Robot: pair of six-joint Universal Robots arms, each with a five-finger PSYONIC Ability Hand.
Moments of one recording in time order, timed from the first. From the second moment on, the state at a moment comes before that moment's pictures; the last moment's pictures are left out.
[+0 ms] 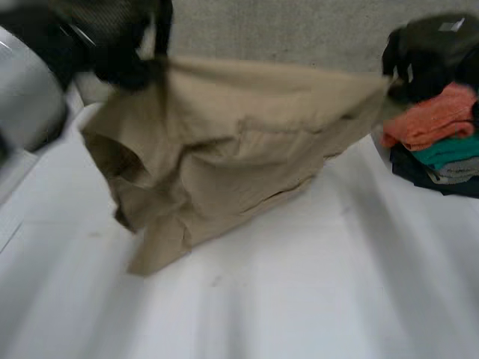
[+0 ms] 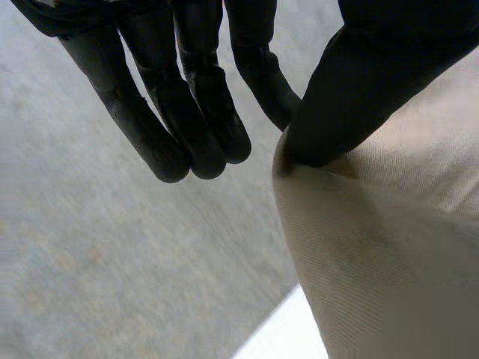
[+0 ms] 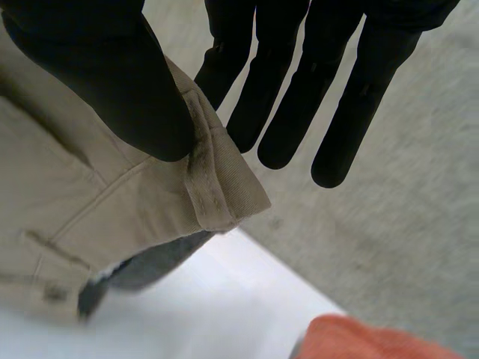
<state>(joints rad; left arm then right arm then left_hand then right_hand) 4.10 -1.57 -1.09 2.79 -1.62 3.49 1.77 -1.38 0.99 0.50 1.27 2.87 1.13 1.20 1.18 1.19 1.01 1.12 1.17 1.19 1.19 0.99</state>
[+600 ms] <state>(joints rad) 4.28 -2.48 -0.18 2.99 -1.58 3.38 1.93 -0.85 0.84 -0.31 1.65 2.92 0.32 0.42 0.43 0.42 0.25 0.33 0.33 0.35 0.36 0.17</state>
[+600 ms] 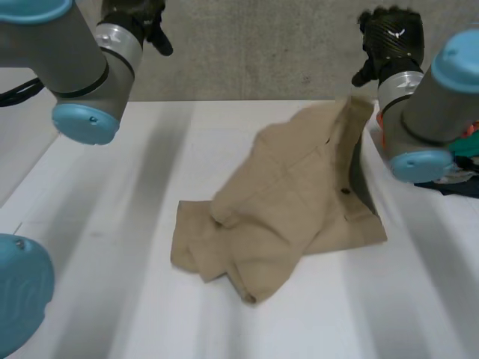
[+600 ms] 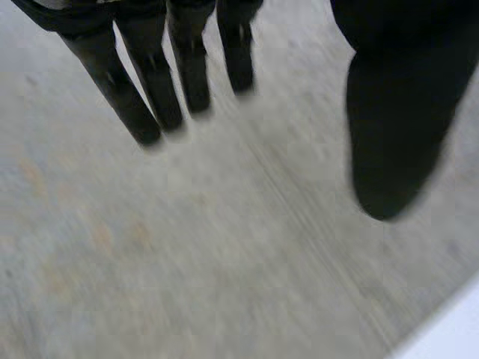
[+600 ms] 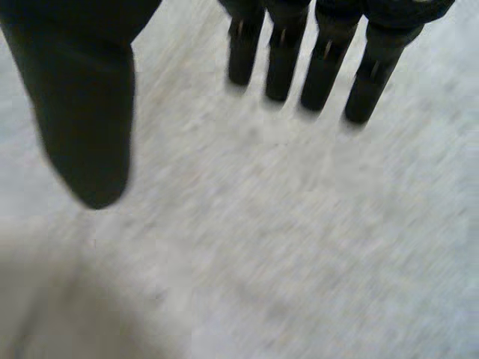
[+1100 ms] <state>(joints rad) 4.10 -2.20 -0.95 3.02 -1.53 3.46 1.82 -1.03 1.14 0.26 1.46 2.69 0.19 0.21 0.21 0.20 0.05 0.21 0.21 0.21 0.21 0.05</state>
